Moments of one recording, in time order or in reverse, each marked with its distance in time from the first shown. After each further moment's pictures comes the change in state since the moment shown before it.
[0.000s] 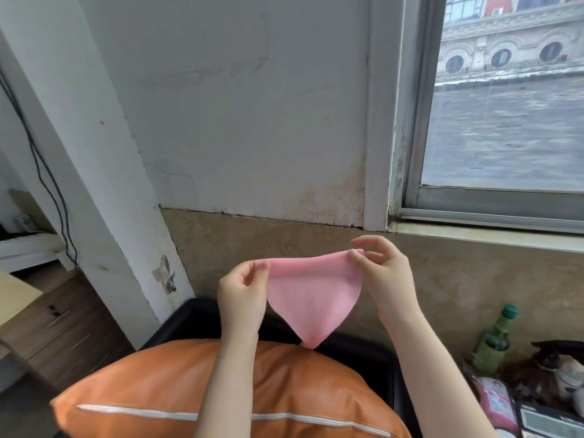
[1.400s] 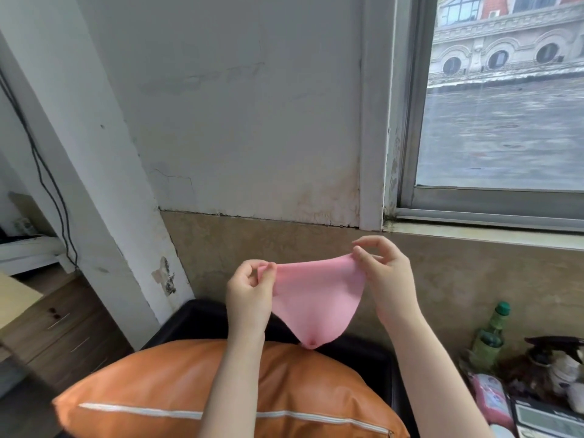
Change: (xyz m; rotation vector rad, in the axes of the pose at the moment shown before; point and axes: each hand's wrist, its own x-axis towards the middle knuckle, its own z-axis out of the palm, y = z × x) left_hand -0.013 0.009 0.009 -0.044 -0.006 -0.061; right_hand -0.005 -0.003 -0.007 0.064 0.019 -0.009
